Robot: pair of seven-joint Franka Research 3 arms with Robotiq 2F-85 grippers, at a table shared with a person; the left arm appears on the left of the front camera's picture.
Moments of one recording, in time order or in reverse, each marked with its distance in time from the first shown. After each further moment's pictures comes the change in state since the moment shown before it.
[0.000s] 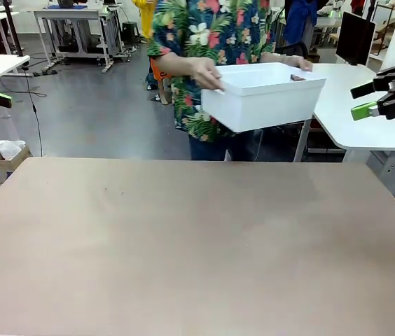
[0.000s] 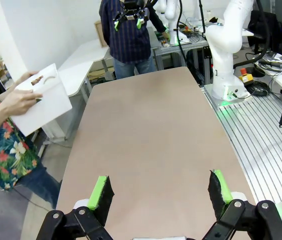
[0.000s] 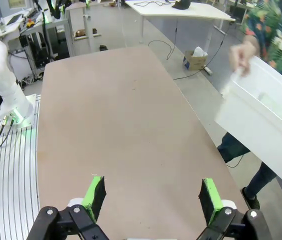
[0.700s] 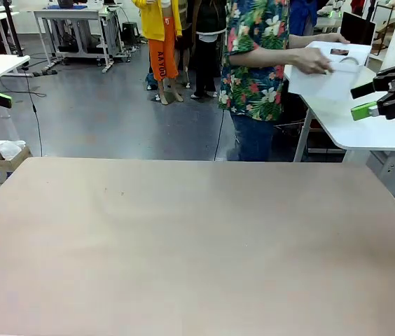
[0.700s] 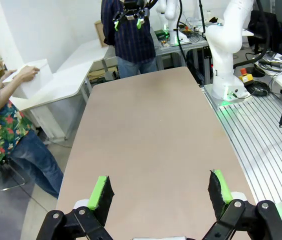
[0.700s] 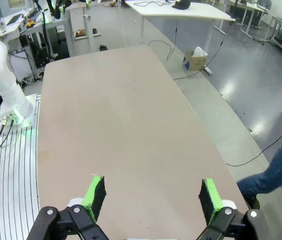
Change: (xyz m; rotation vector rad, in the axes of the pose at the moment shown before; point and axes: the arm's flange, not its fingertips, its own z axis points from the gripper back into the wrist) left arm 0.000 0.000 0.000 0.000 0.000 0.000; right arm 0.000 0.000 0.000 0.000 0.000 0.000
